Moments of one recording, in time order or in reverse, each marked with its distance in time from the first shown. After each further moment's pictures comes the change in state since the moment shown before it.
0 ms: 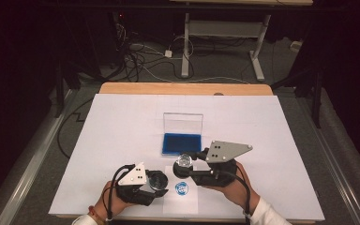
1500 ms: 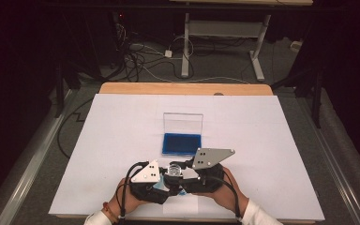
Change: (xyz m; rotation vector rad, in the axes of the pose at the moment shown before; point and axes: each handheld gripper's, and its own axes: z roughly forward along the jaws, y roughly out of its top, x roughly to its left) left arm -0.008 0.025 0.018 -0.057 -0.032 0.028; right arm 0.008 -0.015 0.028 0.053 0.083 0.025
